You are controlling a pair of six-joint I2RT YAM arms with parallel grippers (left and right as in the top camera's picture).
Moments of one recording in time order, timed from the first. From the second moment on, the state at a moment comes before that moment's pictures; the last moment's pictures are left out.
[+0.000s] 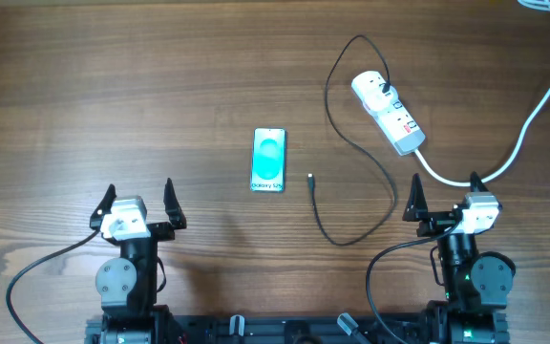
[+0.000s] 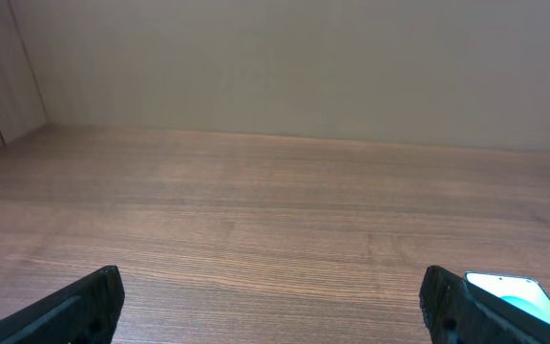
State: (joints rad) left arm 0.03 0.01 0.01 -0.07 -0.06 -0.04; right arm -0.07 0.01 0.01 0.00 -0.10 0.01
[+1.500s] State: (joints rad) left arm 0.03 0.01 0.01 0.35 0.40 -0.10; right arm -0.07 0.02 0.01 0.00 -0.10 0.01
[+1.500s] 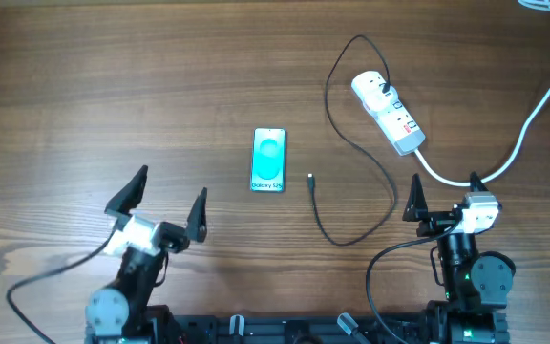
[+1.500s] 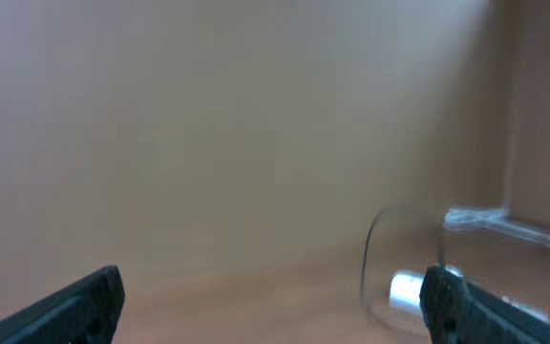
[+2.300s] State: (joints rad) left arm 0.03 0.98 1.30 -0.86 0.50 -0.31; right arm -0.07 0.02 0.01 0.00 -0.10 0.01
